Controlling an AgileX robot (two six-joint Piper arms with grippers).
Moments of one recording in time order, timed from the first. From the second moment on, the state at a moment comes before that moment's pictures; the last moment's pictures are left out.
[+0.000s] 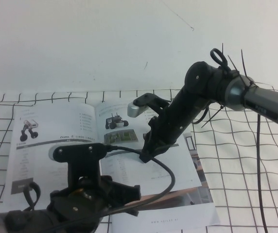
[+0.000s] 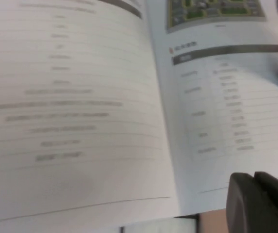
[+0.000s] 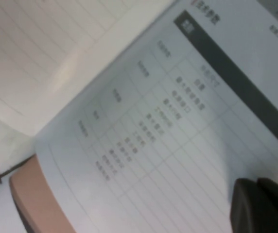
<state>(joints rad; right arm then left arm) 0.45 2.43 -1.97 0.66 1.17 -0.81 -0.91 1.50 -0.62 -1.75 -0.55 0.95</state>
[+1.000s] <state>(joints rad) 0.45 2.37 -1.98 0.32 1.12 -0.57 -0.38 1.65 -0.79 -1.69 -0.08 1.01</state>
